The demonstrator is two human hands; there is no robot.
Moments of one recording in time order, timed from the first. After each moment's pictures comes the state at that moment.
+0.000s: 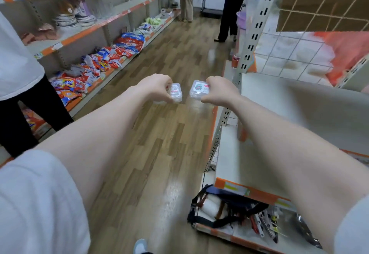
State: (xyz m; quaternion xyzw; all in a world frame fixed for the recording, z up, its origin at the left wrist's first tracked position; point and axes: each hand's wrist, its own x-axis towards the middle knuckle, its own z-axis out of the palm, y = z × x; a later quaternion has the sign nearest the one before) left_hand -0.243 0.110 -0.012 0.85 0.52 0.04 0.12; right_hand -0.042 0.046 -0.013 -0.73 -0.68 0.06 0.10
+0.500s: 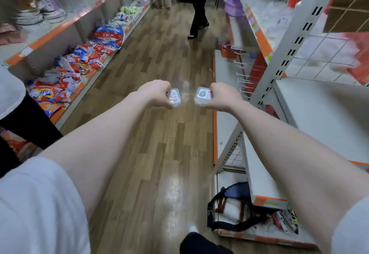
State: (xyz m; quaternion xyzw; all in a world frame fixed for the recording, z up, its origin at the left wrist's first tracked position) left_hand -0.313 0.259 -0.035 0.88 0.45 -0.02 0.14; right_hand -0.112 0.172 -0.045 -0.79 -0.61 0.06 0.04
